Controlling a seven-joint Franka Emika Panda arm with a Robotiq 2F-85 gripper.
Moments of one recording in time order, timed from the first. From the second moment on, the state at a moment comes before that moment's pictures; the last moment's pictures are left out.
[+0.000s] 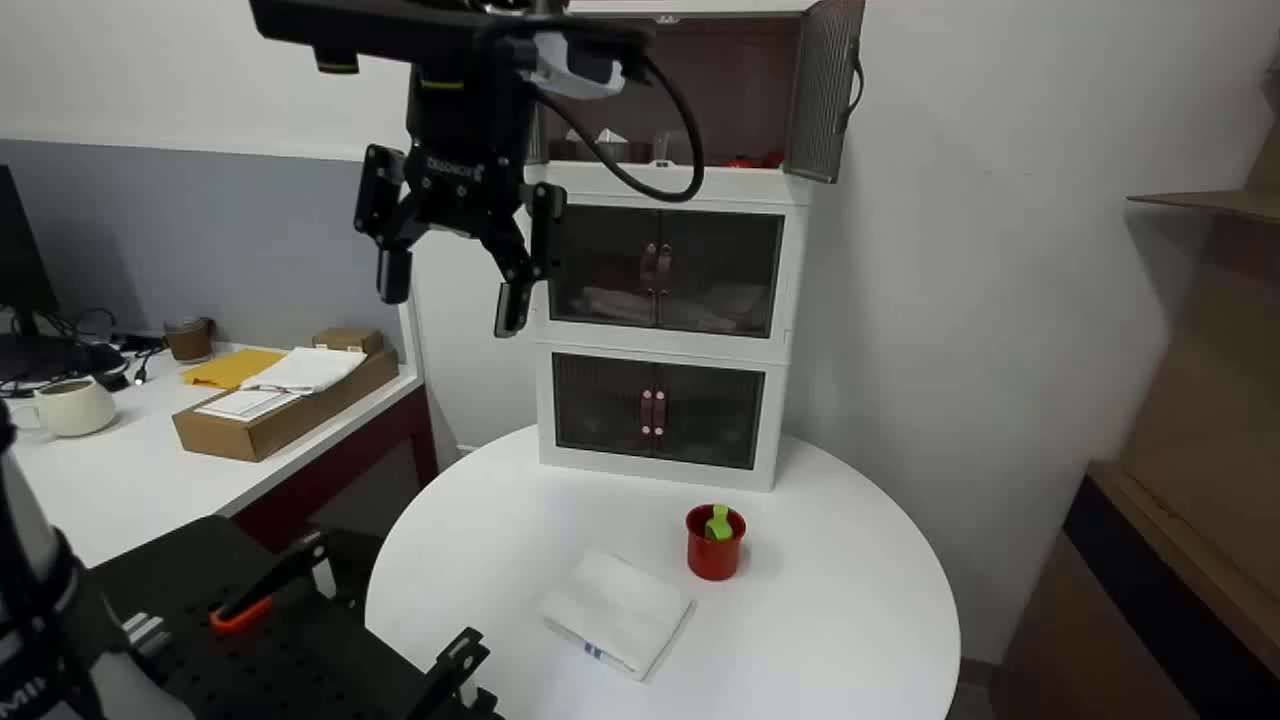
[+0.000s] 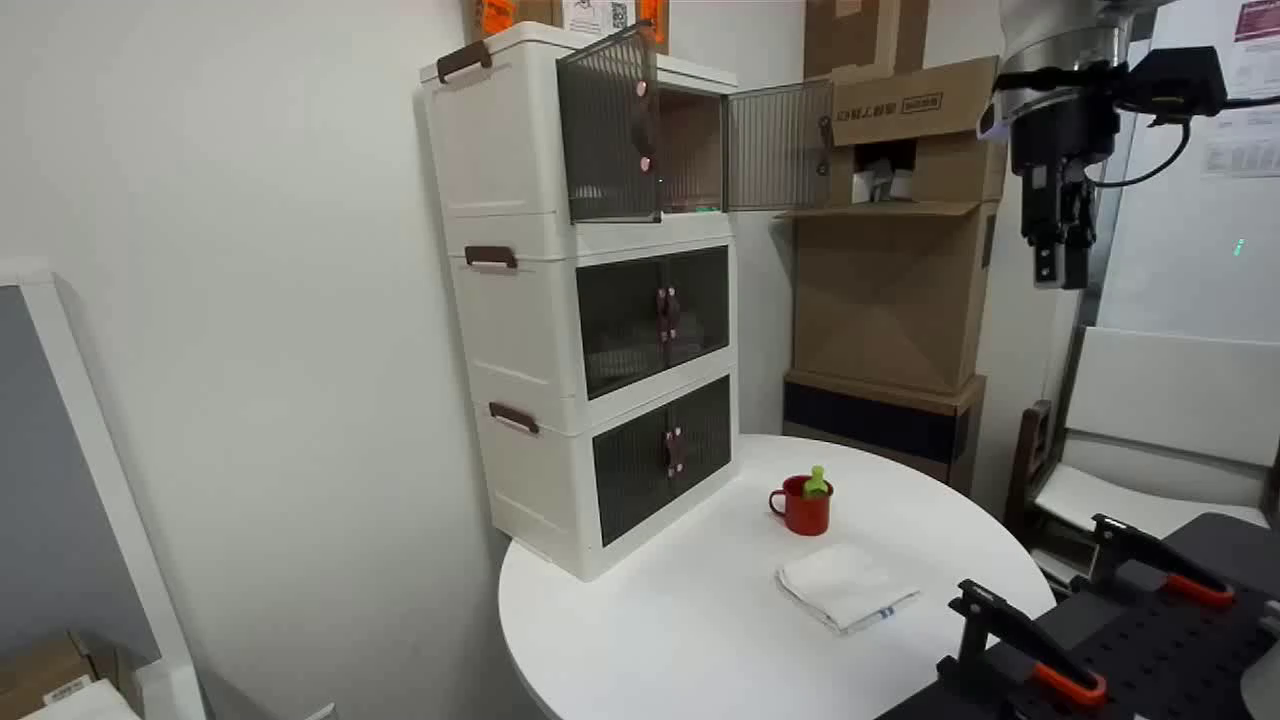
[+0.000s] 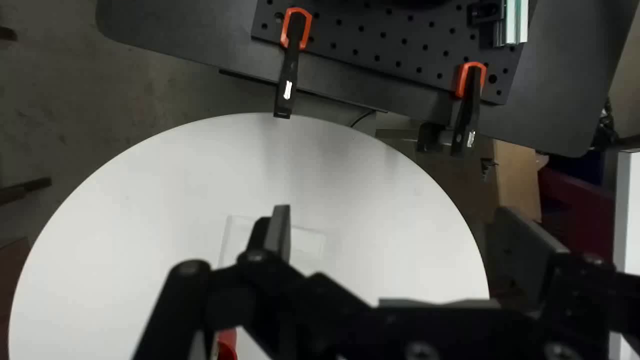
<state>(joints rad) -0.05 -0.70 -0.22 -2.75 -0.13 1.85 -0.40</state>
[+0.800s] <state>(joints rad) 0.01 -0.40 -0.22 -2.64 -0.12 2.45 -0.44</state>
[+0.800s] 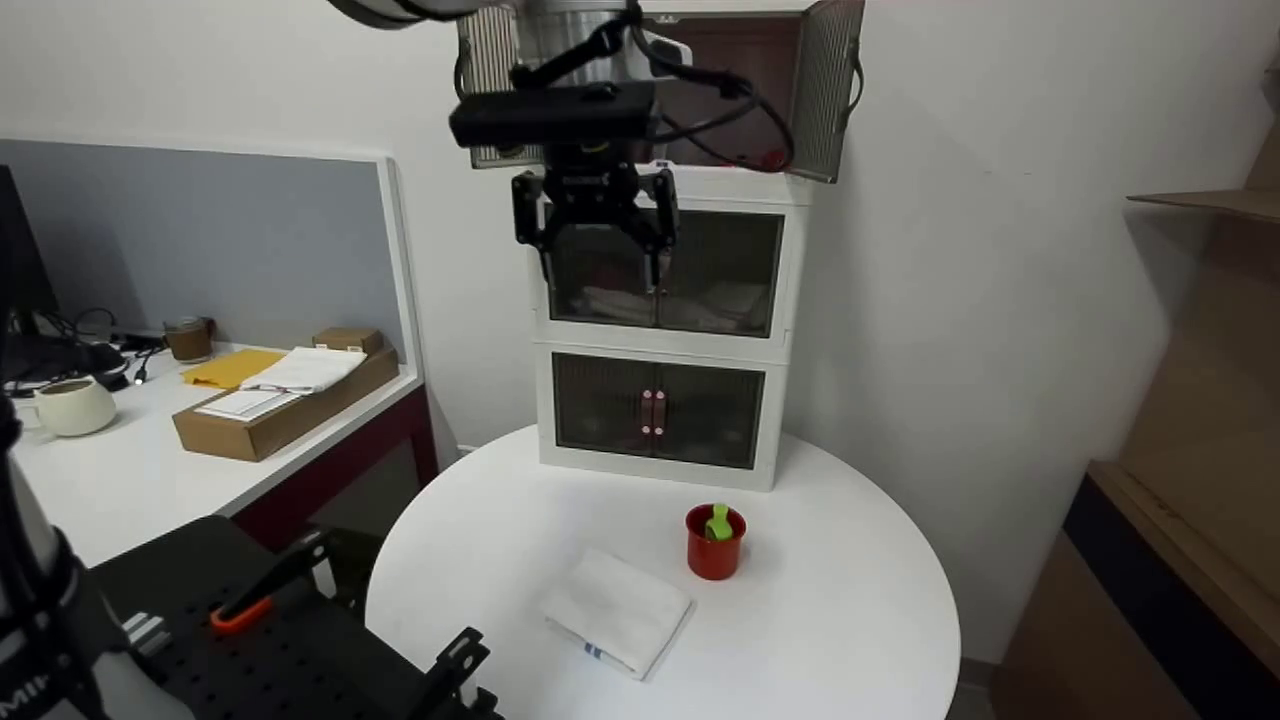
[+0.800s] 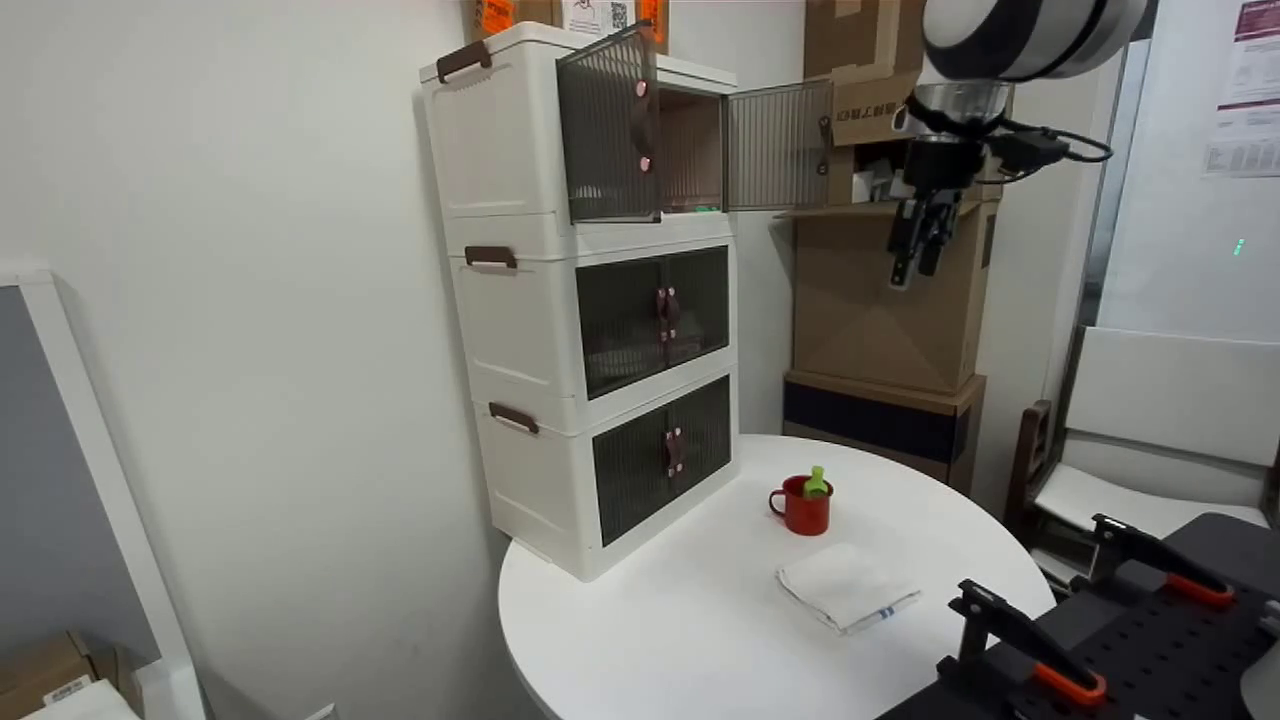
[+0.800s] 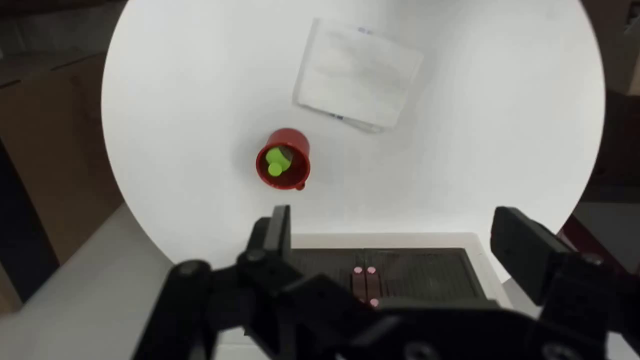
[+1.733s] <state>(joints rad) -0.09 0.48 -0.03 -2.14 0.22 2.81 -0.81</state>
